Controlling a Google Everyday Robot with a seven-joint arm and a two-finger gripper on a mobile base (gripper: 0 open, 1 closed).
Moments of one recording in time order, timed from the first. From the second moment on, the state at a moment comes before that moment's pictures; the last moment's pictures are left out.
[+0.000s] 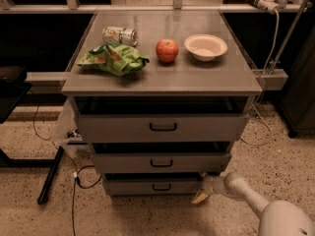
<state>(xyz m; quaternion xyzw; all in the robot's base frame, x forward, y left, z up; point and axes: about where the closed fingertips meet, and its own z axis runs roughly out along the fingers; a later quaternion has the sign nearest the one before) 0.637 -0.222 0.172 -0.61 0.68 0.08 0.39</state>
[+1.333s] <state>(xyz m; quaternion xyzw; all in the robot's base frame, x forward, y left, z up) 0.657 -0.216 0.183 -0.62 0.68 0.07 0.39</state>
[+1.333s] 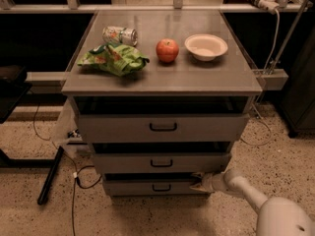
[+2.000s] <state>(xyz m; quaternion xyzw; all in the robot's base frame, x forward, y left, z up) 0.632 -0.222 0.184 -0.61 0.68 0.08 0.39</state>
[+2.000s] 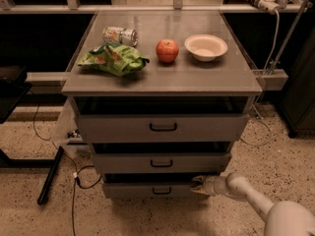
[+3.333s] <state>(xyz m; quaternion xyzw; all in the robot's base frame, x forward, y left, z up) 0.621 -0.225 0.183 -0.60 0.69 0.09 0.38</state>
